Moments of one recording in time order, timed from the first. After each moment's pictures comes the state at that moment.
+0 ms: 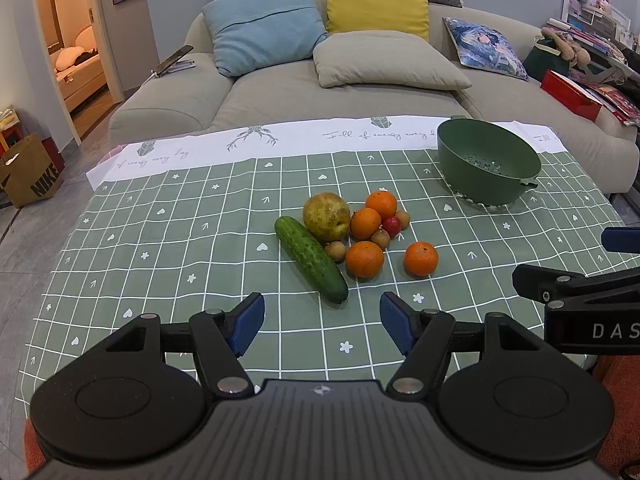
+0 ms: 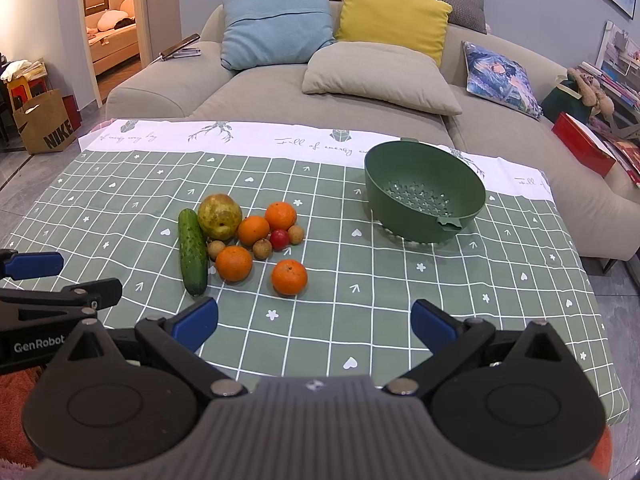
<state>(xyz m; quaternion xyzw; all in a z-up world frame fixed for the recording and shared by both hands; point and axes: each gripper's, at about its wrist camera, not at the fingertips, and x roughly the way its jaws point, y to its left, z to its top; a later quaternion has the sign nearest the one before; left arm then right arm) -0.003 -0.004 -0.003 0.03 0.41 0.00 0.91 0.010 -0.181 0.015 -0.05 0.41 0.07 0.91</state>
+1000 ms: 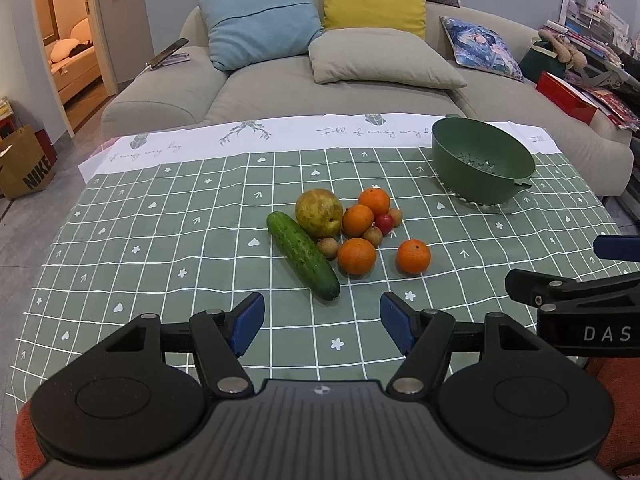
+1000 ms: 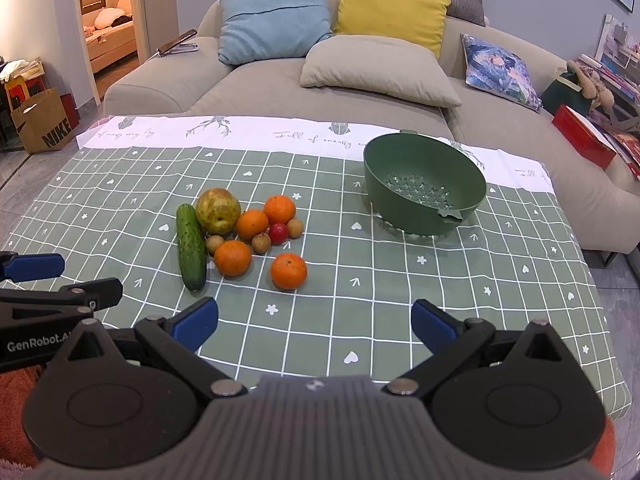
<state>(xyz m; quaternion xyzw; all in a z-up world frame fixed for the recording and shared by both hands) -0.001 -0.003 -0.005 0.01 0.42 -0.01 0.91 0.011 -0.182 0.010 -0.04 0.42 0.07 0.90</state>
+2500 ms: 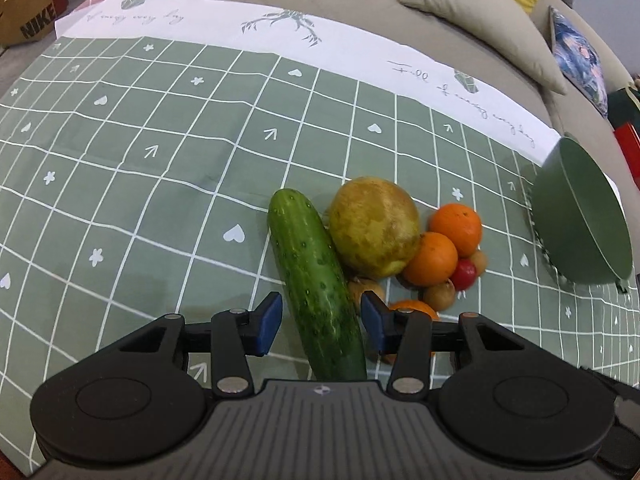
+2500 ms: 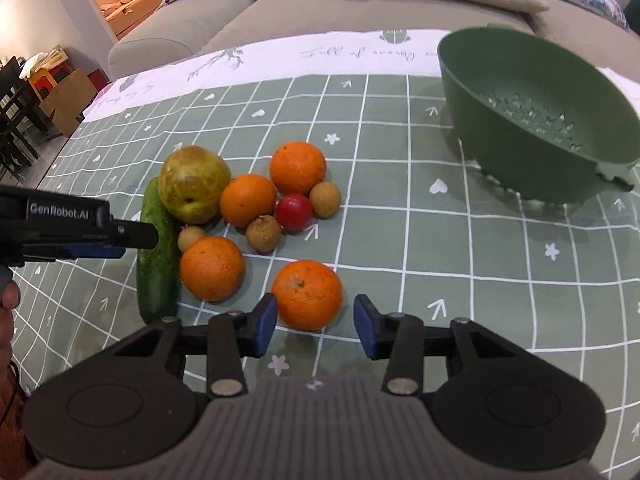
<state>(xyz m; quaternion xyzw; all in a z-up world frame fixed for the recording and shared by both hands) 0.169 0.051 -0.114 -0.16 0.54 0.04 0.83 0.160 -0.181 -0.126 0.04 0.52 0.17 0.84</state>
